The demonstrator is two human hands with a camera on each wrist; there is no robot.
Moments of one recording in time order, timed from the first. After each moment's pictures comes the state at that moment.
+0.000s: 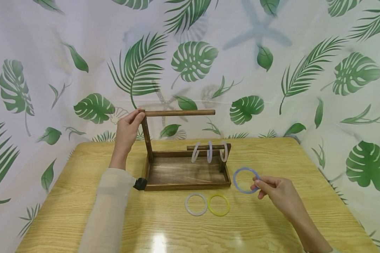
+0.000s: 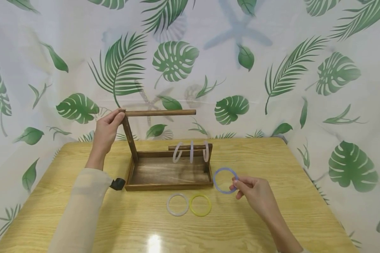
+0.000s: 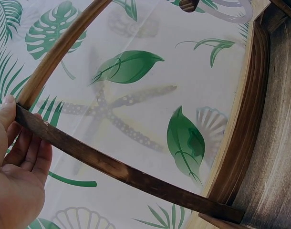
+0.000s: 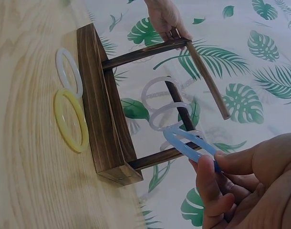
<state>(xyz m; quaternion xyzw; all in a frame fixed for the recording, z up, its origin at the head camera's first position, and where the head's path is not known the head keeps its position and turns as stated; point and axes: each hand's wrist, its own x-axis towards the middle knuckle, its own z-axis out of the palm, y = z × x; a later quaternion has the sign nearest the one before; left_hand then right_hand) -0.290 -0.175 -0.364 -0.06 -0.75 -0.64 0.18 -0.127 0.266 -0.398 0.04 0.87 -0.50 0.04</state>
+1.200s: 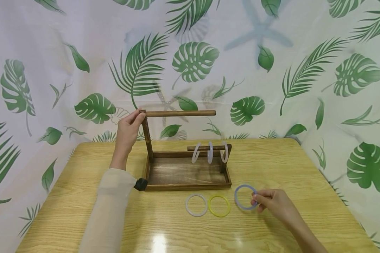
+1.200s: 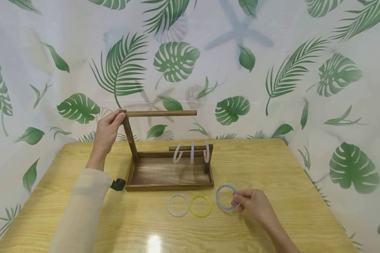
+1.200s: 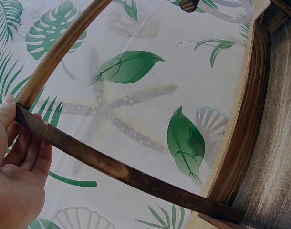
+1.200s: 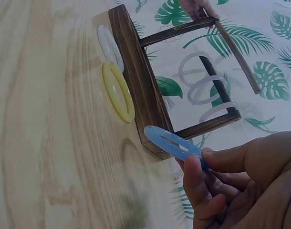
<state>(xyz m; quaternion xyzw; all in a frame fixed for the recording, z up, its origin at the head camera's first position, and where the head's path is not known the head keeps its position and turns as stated) -0.291 -0.175 -0.364 -0.05 -0.75 -0.64 0.17 -0.127 0.281 -0.442 0.04 0.88 -0.46 0.12</state>
